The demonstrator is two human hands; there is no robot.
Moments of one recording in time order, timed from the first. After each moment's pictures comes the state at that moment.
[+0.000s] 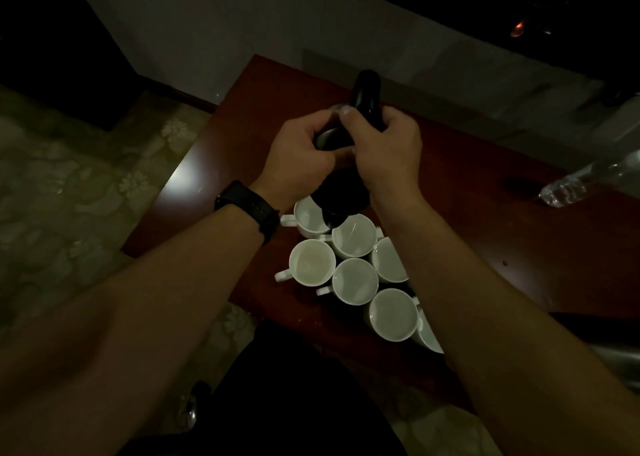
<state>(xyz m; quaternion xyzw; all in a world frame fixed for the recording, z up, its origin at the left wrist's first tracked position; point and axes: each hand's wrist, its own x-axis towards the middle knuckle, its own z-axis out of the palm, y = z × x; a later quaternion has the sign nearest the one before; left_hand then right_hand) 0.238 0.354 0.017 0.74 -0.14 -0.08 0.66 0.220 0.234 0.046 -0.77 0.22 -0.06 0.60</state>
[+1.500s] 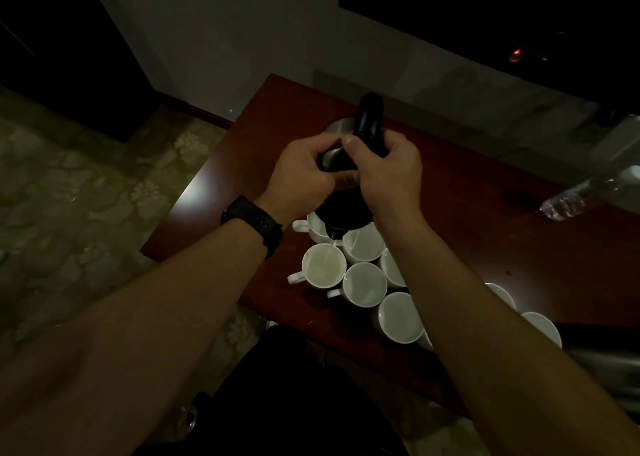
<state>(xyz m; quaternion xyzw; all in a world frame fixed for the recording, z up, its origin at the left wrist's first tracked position) 0.217 0.376 0.024 0.73 -0.14 -0.09 0.66 0.195 0.250 0.051 -0.78 0.19 -0.07 0.59</state>
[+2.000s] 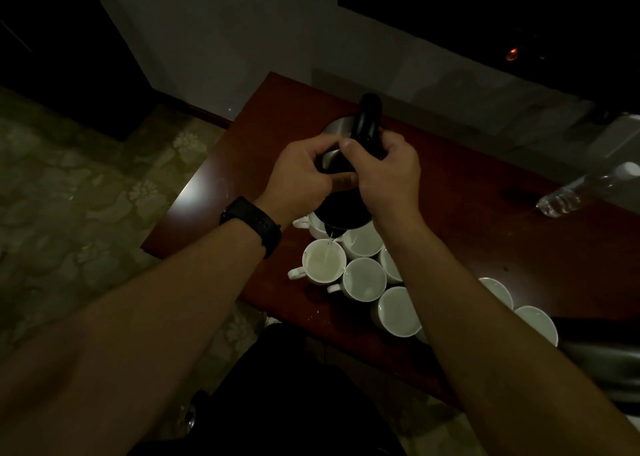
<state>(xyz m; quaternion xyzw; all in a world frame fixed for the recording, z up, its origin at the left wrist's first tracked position) 0.208 0.381 0.022 0.75 -0.14 -0.09 0.64 0.182 0.253 0.051 -0.78 0.16 -0.08 0.60</state>
